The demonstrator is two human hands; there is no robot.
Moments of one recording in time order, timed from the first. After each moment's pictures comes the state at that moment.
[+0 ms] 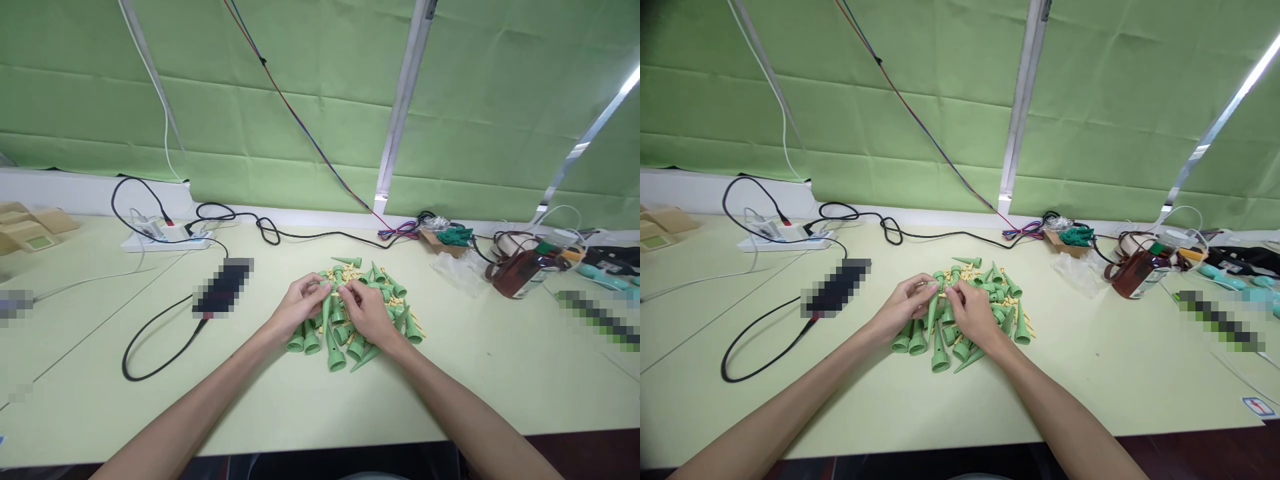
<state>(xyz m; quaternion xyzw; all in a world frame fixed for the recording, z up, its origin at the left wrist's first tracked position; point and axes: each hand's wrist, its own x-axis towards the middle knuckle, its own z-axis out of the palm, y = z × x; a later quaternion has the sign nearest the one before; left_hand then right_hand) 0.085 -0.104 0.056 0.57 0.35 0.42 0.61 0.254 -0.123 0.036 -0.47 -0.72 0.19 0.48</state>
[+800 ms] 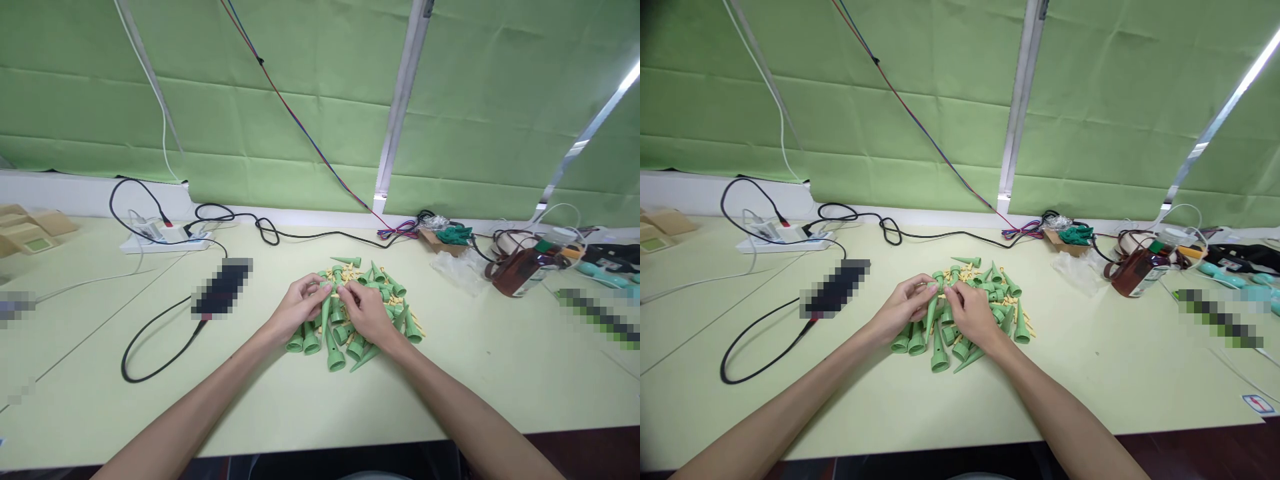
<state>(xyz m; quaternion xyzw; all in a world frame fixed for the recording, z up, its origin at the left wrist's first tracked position) 0.086 -0.105 0.059 0.57 0.36 0.41 0.61 0.254 -0.123 0.036 -0.47 -0.73 0.18 0.47</state>
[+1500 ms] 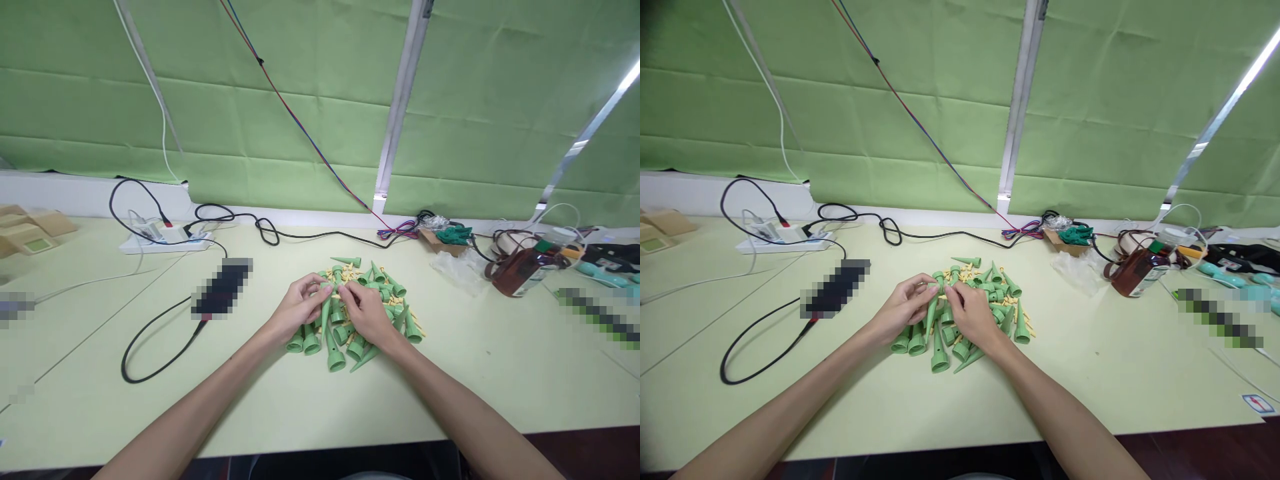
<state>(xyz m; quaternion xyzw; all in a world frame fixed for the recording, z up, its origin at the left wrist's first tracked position) 0.089 -0.109 0.064 0.57 0.37 0.41 0.60 0.254 -0.122 0.035 -0.47 -0.73 0.18 0.47</state>
